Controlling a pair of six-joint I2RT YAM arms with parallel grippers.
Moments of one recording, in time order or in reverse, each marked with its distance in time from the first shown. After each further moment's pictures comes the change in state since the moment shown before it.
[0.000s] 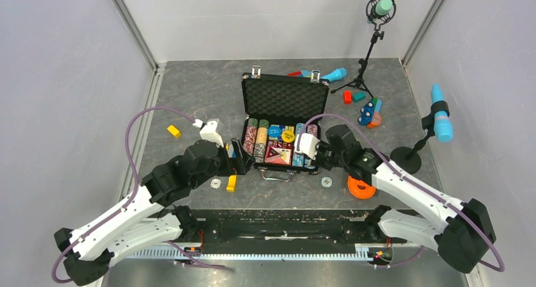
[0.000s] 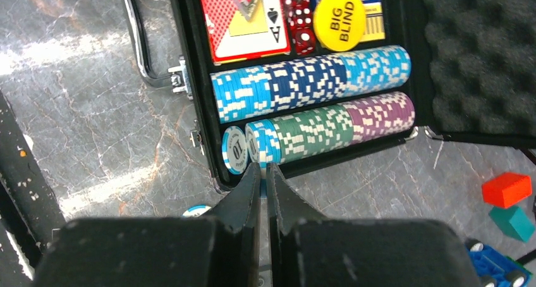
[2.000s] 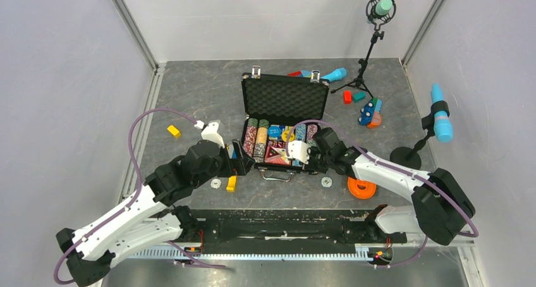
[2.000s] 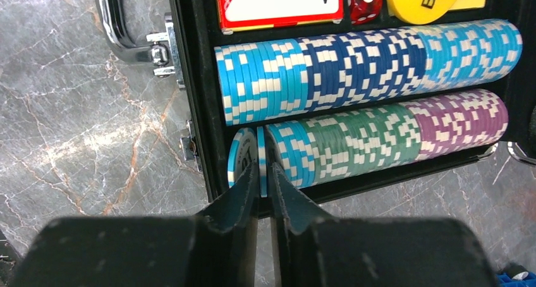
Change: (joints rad) left arm 0.024 0.007 -0.033 0.009 0.019 -0.001; right arm 0.000 0.266 -0.034 0.105 0.038 -0.092
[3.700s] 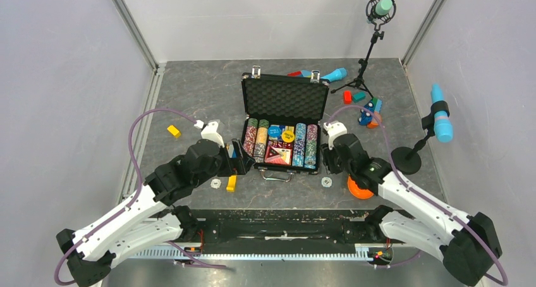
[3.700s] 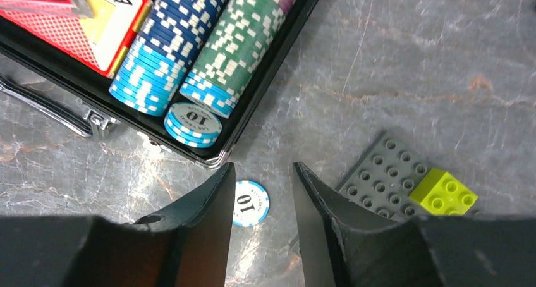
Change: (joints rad) left arm 0.013 0.003 0.000 0.003 0.018 -0.005; right arm -0.029 -0.393 -0.104 -0.084 0.339 0.841
